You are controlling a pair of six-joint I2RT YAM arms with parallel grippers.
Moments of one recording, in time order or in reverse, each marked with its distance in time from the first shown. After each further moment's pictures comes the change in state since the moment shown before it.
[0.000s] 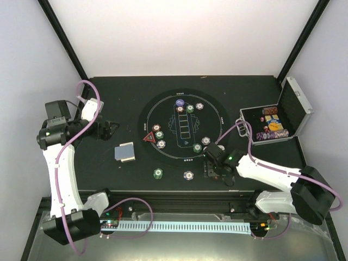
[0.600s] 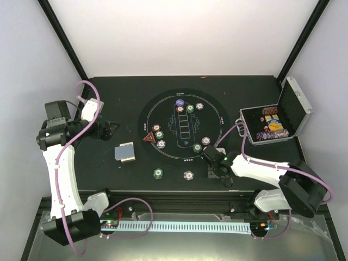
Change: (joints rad) left arm 0.000 -0.007 0.002 -0.003 0.000 0.000; right arm 0.001 0.103 -0.050 0.043 0.050 0.042
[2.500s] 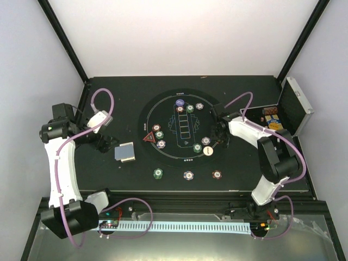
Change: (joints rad) left arm 0.000 0.069 -0.014 -0.194 -0.080 0.388; right arm -0.439 0.373 0.491 -0.032 -0.057 -0.291
